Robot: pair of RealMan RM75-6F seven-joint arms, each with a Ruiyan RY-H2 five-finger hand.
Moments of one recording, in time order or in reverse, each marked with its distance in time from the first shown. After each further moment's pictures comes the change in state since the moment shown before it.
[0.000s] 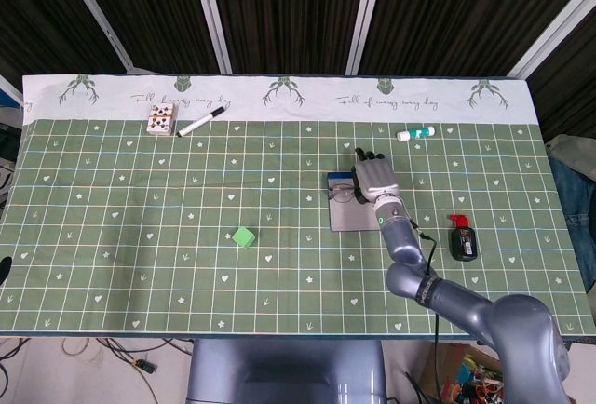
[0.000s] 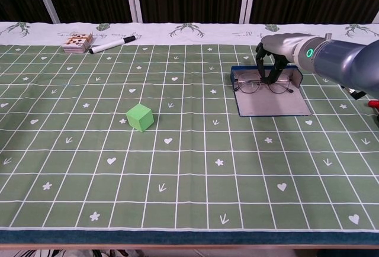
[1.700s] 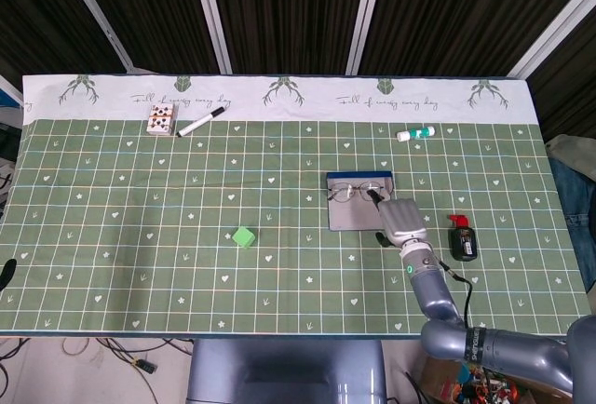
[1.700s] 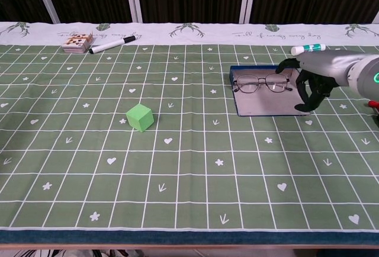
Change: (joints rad) left arm 0.006 -0.001 0.008 -0.015 0.024 0.015 0.012; right arm -0.196 0.261 -0.133 -0.644 0.042 0.329 -0.122
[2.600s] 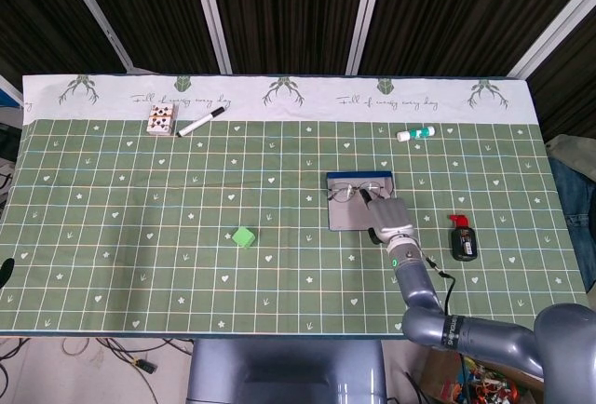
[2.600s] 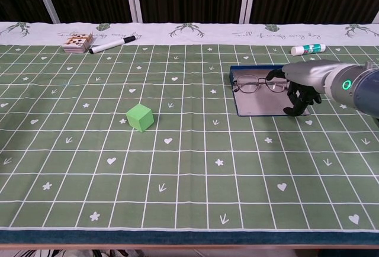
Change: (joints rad) left arm -0.002 0.000 -0.003 0.007 -0.010 -0.008 -0.004; right arm 0.075 -0.094 0.002 0.120 0.119 -0.043 -0.089
